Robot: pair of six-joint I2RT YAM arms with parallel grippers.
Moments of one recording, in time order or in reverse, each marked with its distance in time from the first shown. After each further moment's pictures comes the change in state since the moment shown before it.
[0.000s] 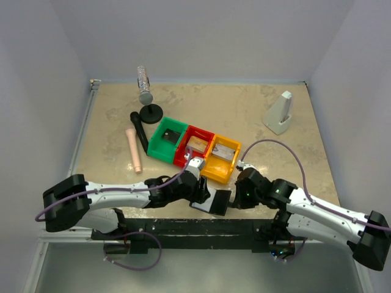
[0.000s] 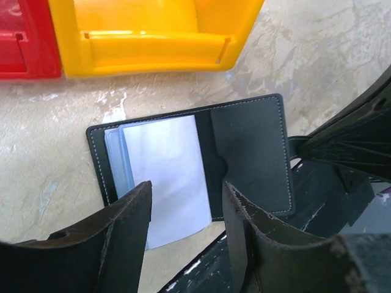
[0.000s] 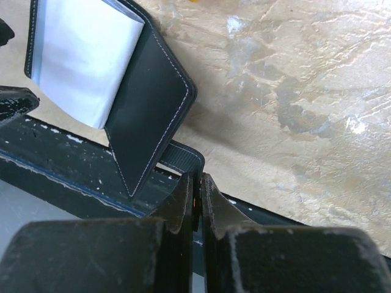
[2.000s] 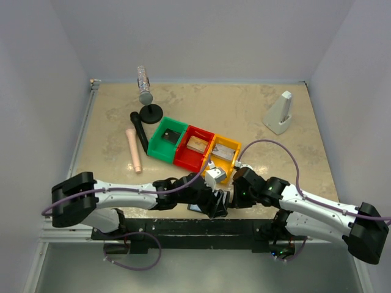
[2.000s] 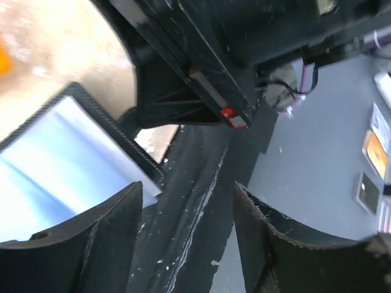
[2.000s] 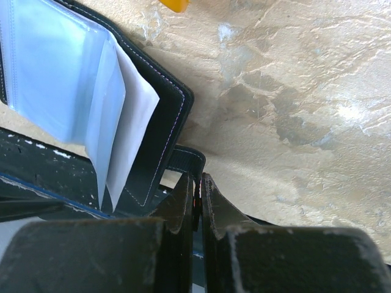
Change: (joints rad) left arm -0.077 0.114 0.076 0.179 0.369 0.149; right arm 0.000 0.106 -0.009 0.060 0.010 0.018
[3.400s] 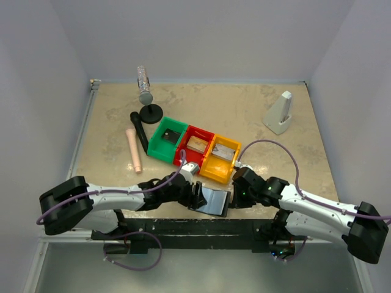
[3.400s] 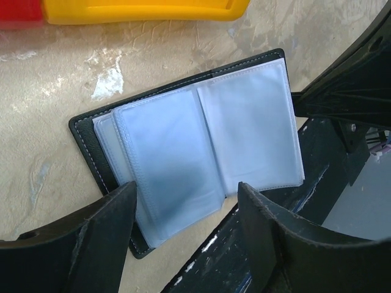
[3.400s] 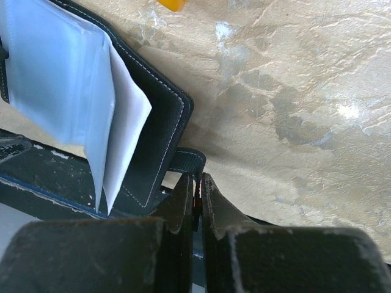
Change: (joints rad) left arm 0.155 -0.140 -0.254 -0.004 -0.166 -0.114; right arm 0.000 0.005 0.000 0.000 0.000 0.003
